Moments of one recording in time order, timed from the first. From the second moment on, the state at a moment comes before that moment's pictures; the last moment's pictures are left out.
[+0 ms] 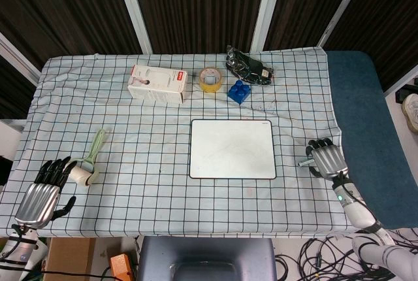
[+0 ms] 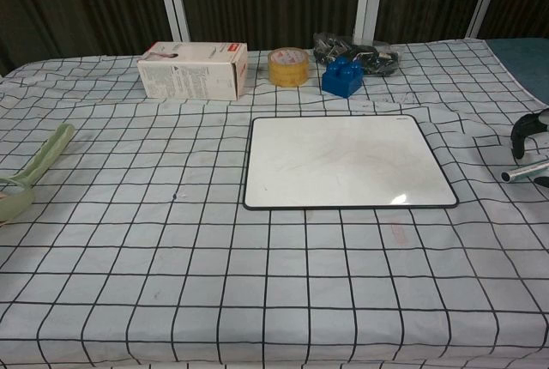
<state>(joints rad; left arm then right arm) -0.20 -1.16 0.00 -1.58 1.55 1.38 0.09 0.48 -1.56 0.06 -0.87 -1.45 0.97 -0.04</state>
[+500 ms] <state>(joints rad) -0.20 -1.15 0.00 -1.58 1.55 1.38 0.08 0.49 -1.59 0.05 -0.84 -1.45 0.96 -0.06</state>
